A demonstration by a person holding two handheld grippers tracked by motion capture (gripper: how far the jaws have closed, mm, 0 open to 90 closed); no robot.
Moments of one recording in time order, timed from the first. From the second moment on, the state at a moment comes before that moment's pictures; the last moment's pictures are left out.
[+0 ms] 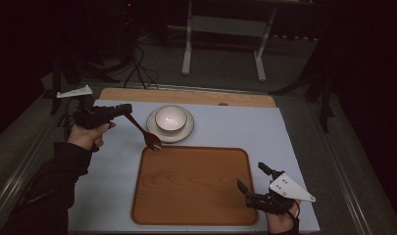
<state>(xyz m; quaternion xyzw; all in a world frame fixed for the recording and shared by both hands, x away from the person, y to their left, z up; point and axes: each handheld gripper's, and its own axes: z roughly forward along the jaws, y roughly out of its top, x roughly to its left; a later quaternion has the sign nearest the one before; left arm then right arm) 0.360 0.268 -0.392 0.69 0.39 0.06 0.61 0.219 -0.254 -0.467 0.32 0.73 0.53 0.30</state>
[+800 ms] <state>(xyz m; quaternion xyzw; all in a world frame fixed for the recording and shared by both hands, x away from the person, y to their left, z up) 0.341 0.231 -0.391 0.82 0.19 -0.05 0.54 0.221 -0.253 -0.468 0.32 0.74 0.53 0.29</state>
